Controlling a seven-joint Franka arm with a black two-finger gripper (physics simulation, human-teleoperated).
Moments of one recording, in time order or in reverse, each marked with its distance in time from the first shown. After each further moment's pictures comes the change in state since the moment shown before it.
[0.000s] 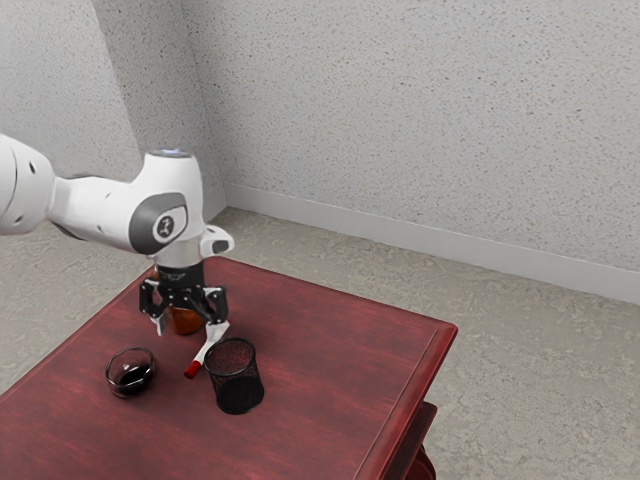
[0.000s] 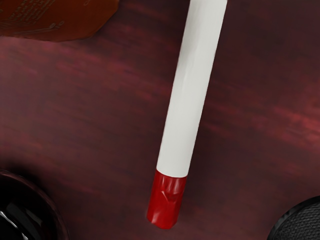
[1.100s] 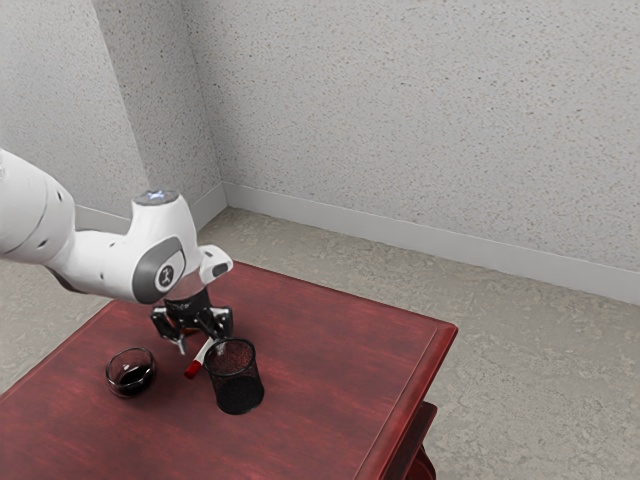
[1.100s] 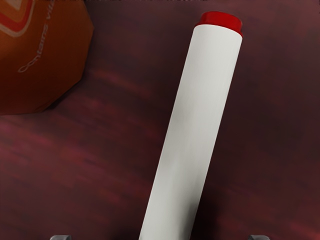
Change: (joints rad) arm 0.004 0.075 0.002 -0.134 -0.095 0.418 0.021
